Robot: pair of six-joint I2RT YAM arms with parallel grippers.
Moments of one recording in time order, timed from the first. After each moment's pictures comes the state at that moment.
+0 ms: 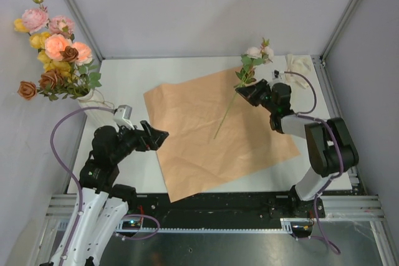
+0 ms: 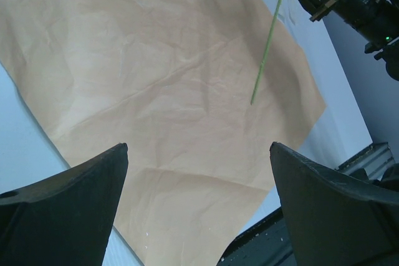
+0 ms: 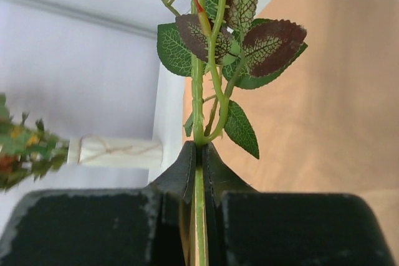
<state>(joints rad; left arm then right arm) -0.19 0.47 0.59 -0.48 0.35 -0.46 0.24 1.71 0.83 0.70 -0.33 1.06</state>
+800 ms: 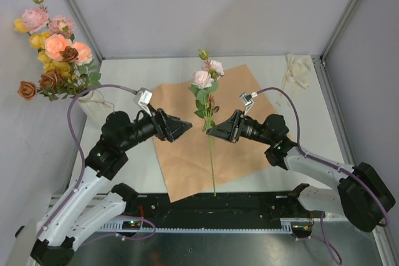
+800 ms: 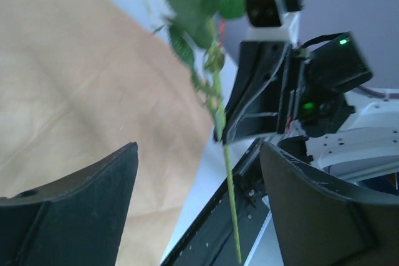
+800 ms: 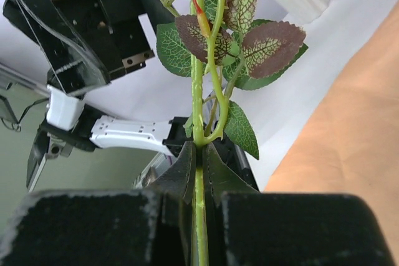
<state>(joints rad) -0.53 0.69 0.77 -0.23 0.38 -0.59 0.66 1.18 0.52 0.80 -0.60 0.99</state>
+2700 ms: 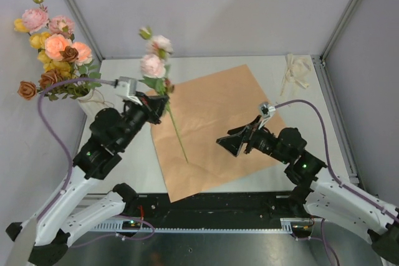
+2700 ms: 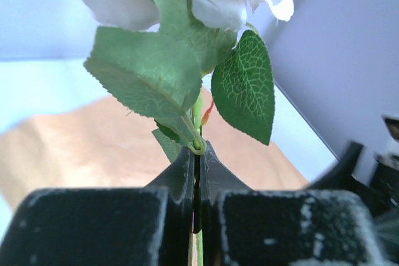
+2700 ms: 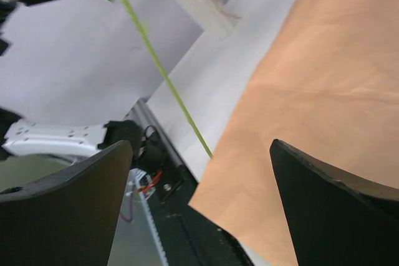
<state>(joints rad) -0.66 0.73 0.93 -0.21 -0.09 -0.39 0.82 0.75 0.52 0.23 -0.23 0.69</state>
